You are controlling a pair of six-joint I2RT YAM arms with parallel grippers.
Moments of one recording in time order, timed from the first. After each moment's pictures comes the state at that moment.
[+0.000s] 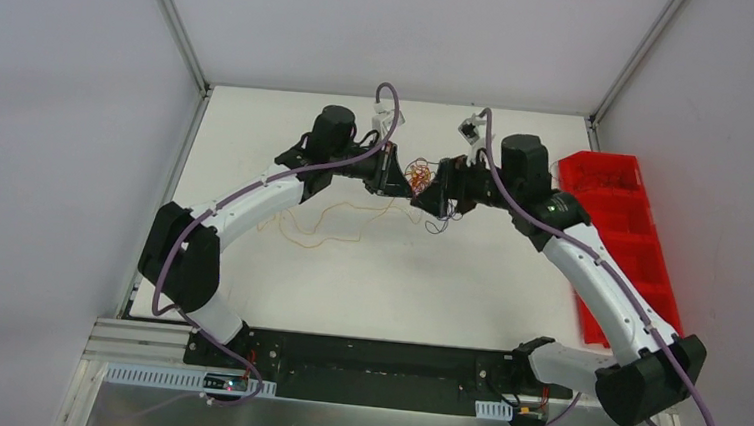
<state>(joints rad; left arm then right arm) -0.56 1.59 1.23 -0.03 0.79 -0.42 0.48 1.17 1.16 -0.52 -0.54 0.24</state>
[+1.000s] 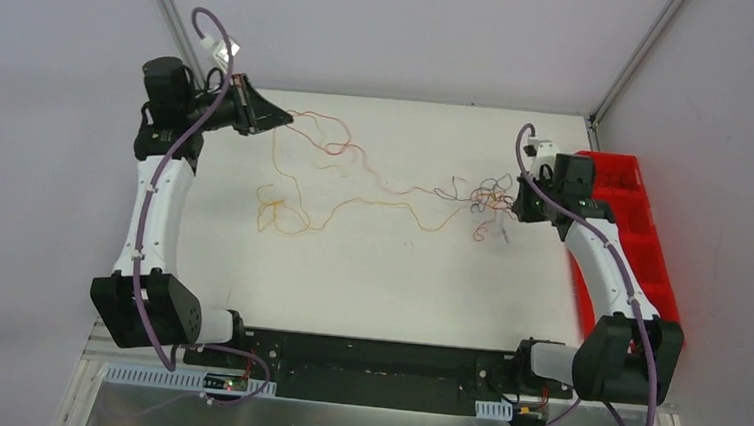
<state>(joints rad) 0.10 1.33 1.34 -0.29 1.03 -0.44 0.06 1.25 0.99 -0.52 -0.23 -0.12</state>
